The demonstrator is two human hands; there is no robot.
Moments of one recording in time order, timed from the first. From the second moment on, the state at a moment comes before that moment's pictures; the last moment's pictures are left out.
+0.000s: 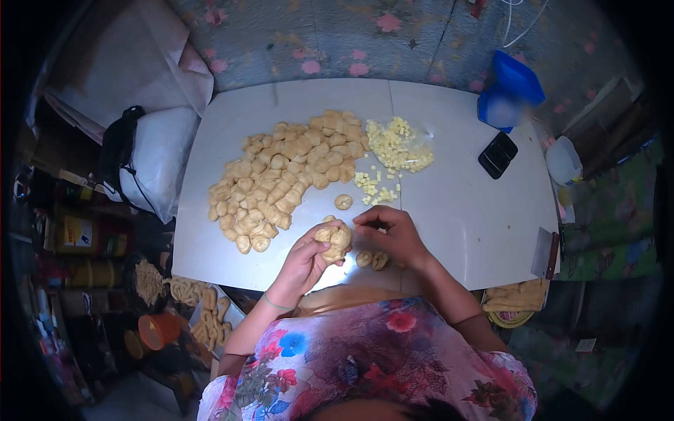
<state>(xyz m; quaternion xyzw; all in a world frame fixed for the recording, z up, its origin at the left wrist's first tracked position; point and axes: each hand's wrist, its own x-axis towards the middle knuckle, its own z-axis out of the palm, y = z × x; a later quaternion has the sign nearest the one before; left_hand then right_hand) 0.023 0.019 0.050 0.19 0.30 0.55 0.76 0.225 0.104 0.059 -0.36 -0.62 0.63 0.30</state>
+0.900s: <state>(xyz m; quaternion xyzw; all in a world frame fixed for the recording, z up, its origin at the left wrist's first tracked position) 0.024 0.025 0.088 0.60 0.58 0.40 0.38 0.198 0.102 0.096 -0.20 -0.91 0.30 0.19</state>
